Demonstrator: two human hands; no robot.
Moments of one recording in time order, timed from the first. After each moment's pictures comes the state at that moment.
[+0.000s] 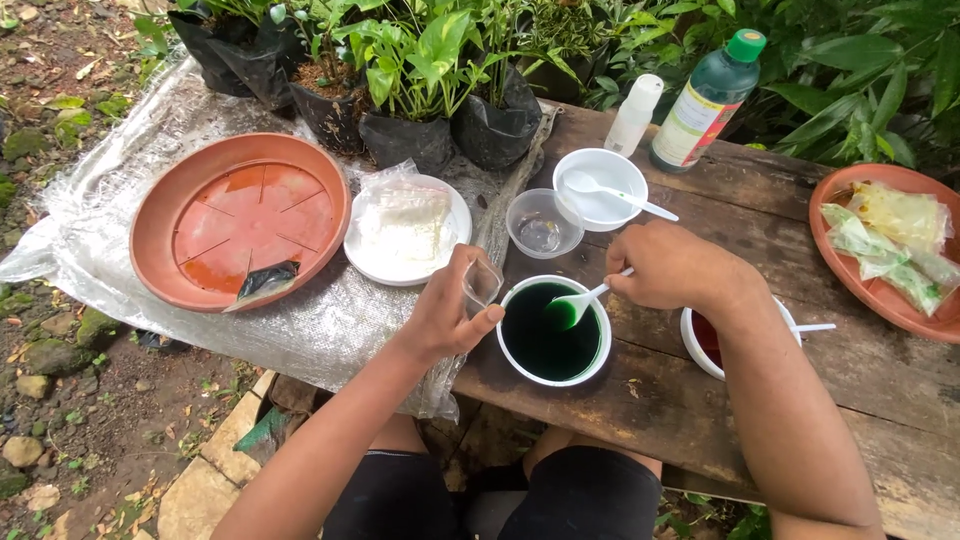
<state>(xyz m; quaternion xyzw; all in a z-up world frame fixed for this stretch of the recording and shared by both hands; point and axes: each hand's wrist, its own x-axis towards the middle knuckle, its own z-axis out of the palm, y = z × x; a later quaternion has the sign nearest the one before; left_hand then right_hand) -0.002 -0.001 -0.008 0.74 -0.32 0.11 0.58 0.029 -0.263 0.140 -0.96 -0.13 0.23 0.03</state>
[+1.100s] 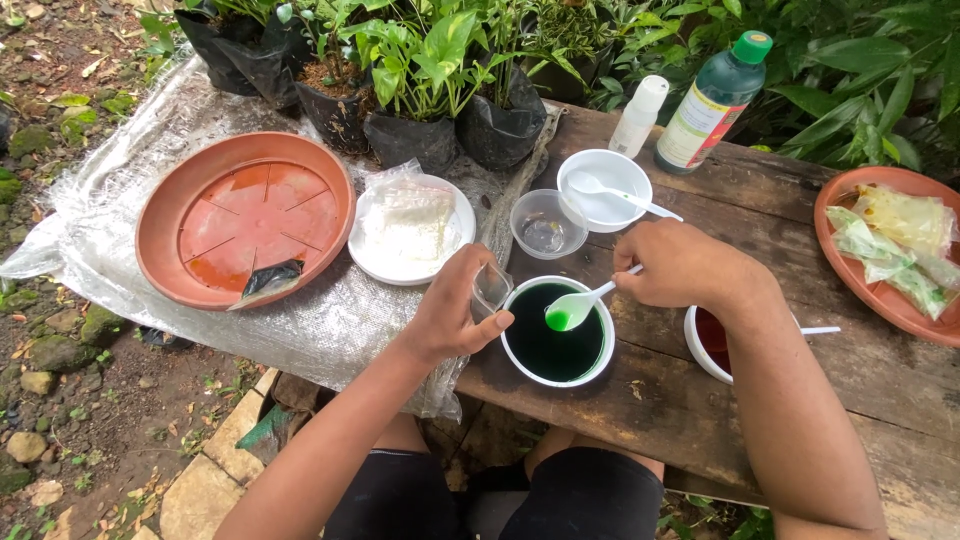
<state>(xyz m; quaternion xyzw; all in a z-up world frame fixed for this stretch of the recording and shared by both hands) 0.001 -0.003 -0.005 0.75 -0.32 0.16 0.55 0.035 -0.269 0.134 -0.97 -0.13 0.22 0.06</state>
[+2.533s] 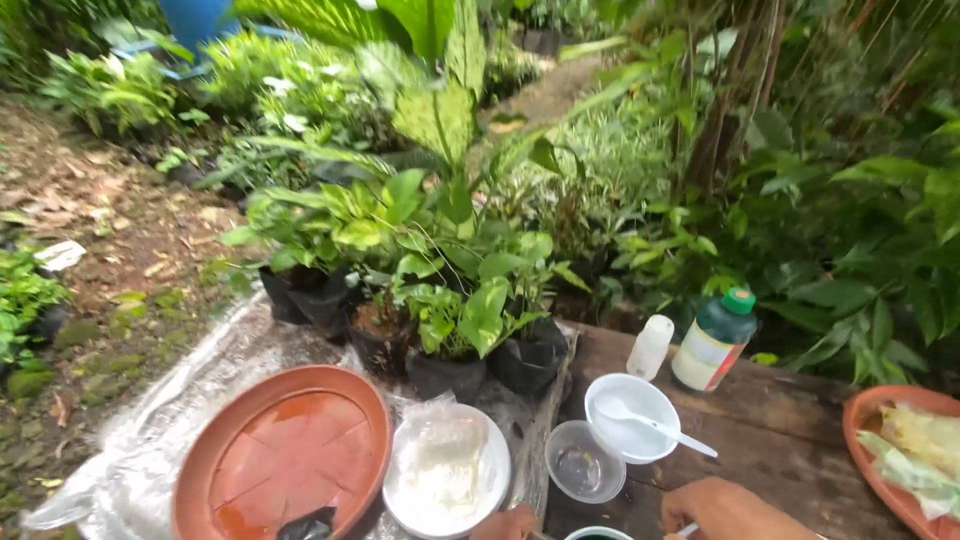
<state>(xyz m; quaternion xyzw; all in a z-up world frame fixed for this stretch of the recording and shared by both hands) 0.064 0.016 -0.019 0.89 -0.14 -0.24 0.36 0.039 -0.291 0.124 -0.94 -0.12 0.29 0.10</state>
